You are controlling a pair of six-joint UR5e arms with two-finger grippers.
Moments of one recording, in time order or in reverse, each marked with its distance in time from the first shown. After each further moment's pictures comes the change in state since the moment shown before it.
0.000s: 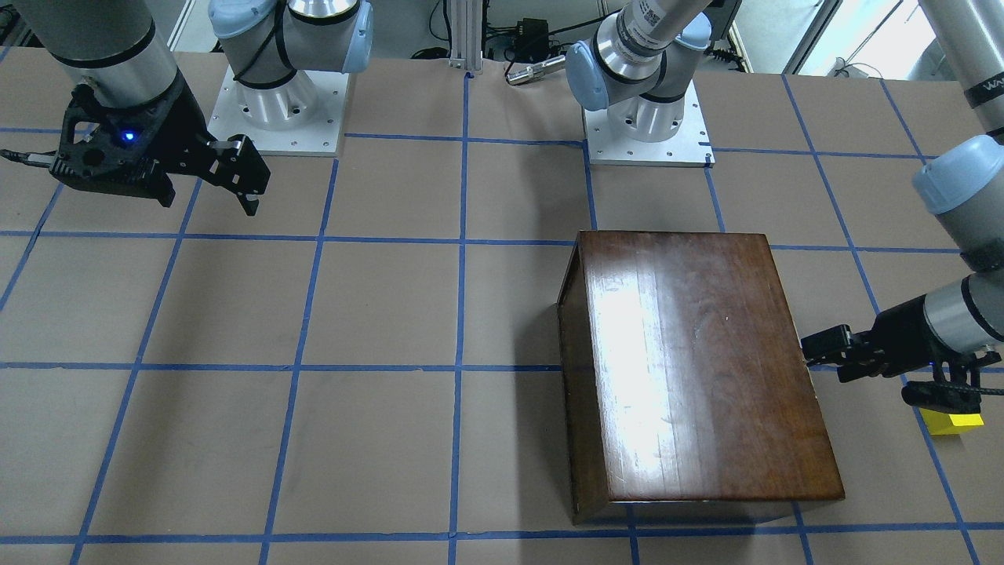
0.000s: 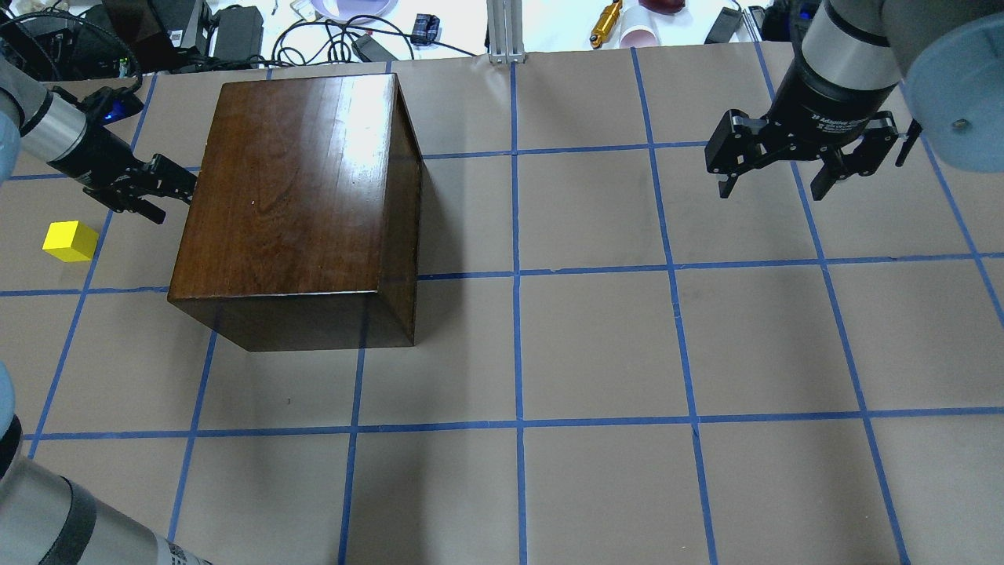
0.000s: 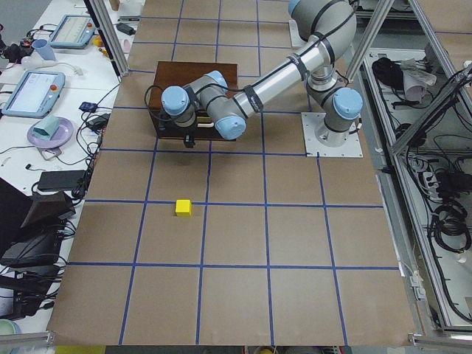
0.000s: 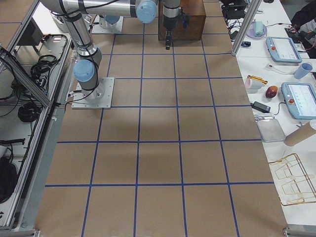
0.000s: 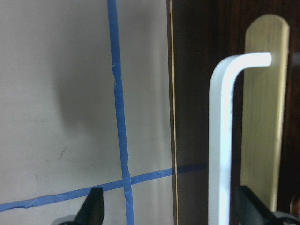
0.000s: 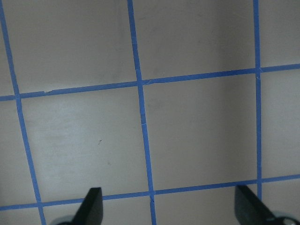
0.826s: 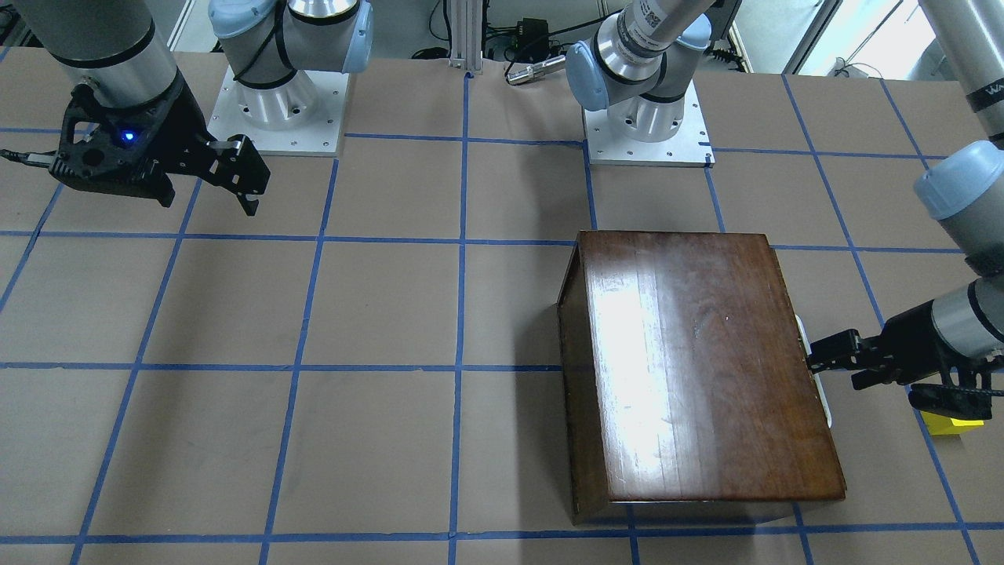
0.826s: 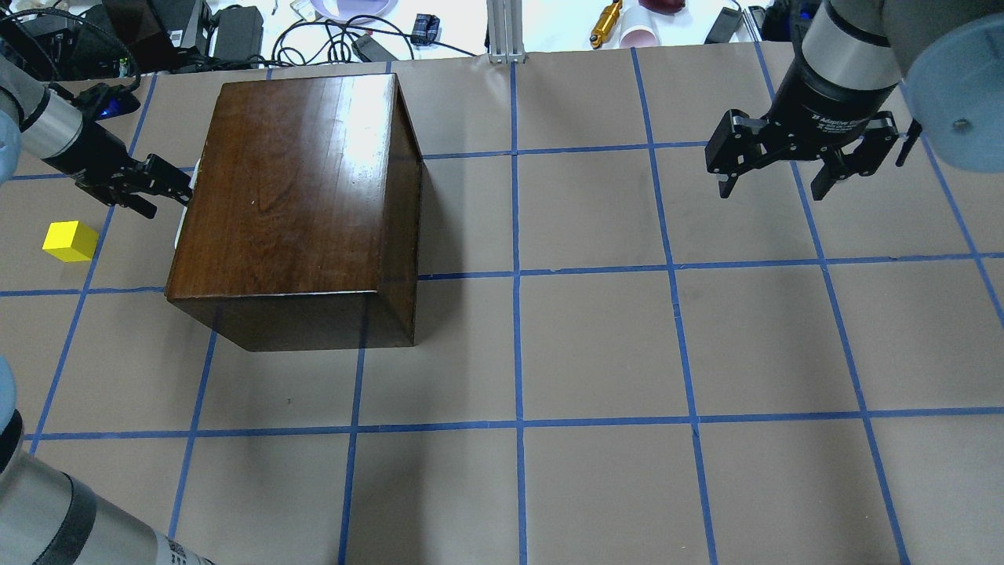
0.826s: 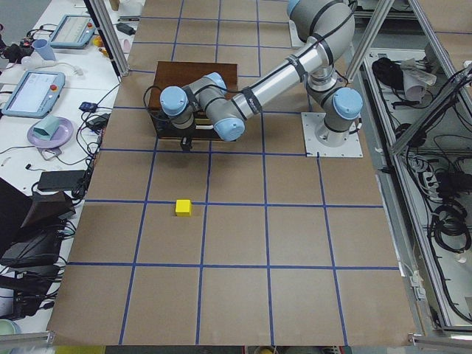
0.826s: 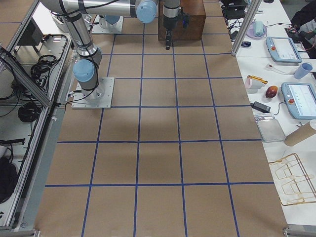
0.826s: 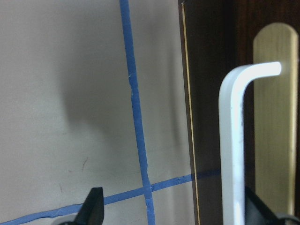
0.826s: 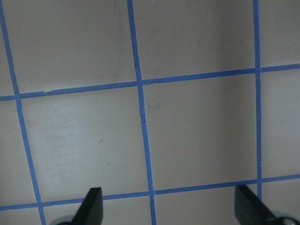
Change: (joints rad) left arm 0.003 -0.012 0.012 0.039 0.041 0.038; right arm 0.000 0.000 0.000 0.000 0.000 0.000
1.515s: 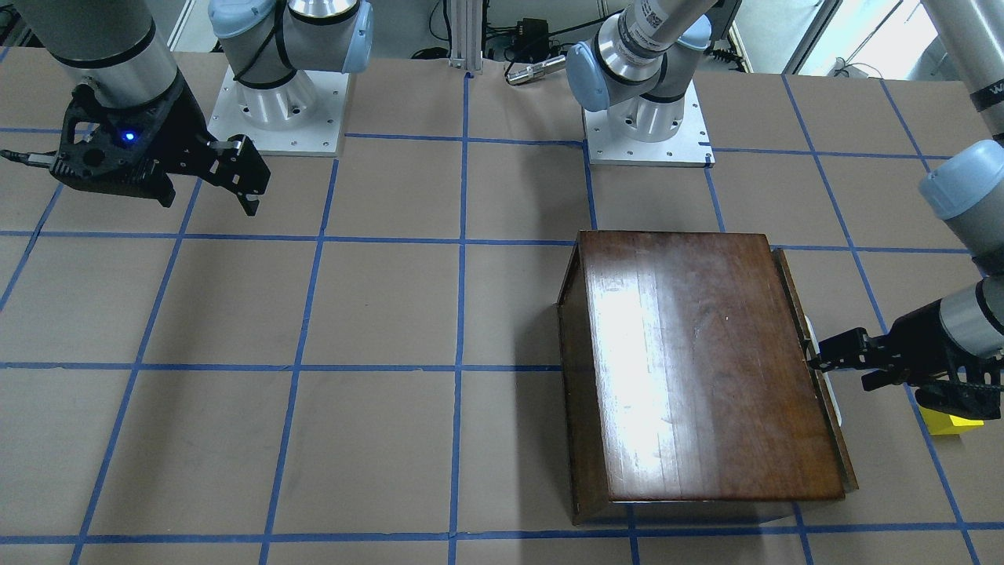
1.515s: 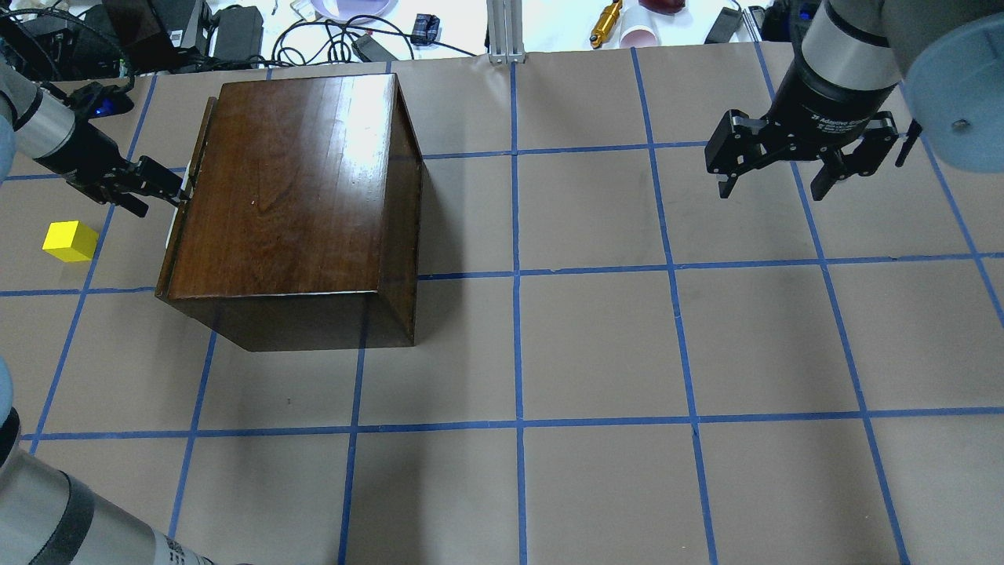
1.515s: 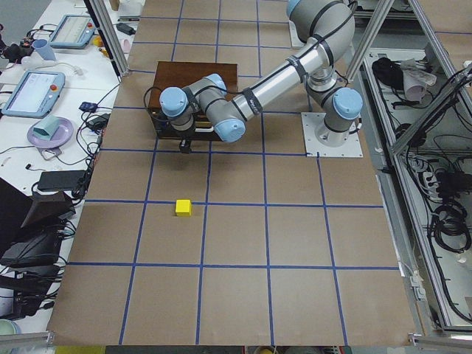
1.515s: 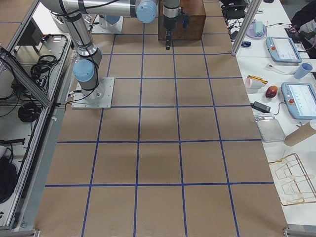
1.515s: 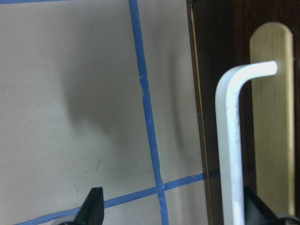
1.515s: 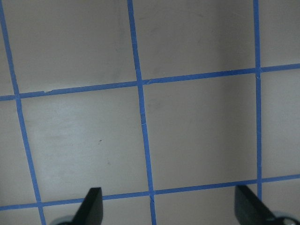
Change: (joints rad) left arm 0.009 -0.001 0.005 0.009 0.018 0.043; right arm 0.000 0.000 0.000 0.000 0.000 0.000
